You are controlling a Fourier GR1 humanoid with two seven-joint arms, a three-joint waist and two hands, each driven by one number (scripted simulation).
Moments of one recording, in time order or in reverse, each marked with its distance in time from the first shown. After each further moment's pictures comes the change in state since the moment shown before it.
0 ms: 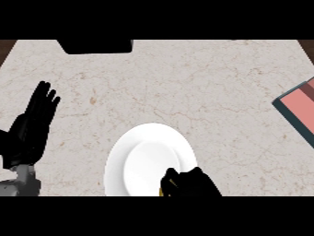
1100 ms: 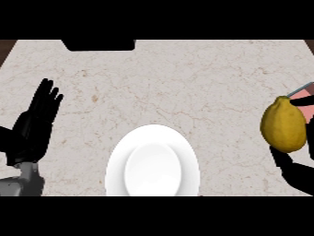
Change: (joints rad) left arm -0.020 -0.019 0.000 0.006 -0.014 -0.006 -0.002; right arm 0.243 -0.409 -0.871 -0.393 -0.288 -0.002 0.042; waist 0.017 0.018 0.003
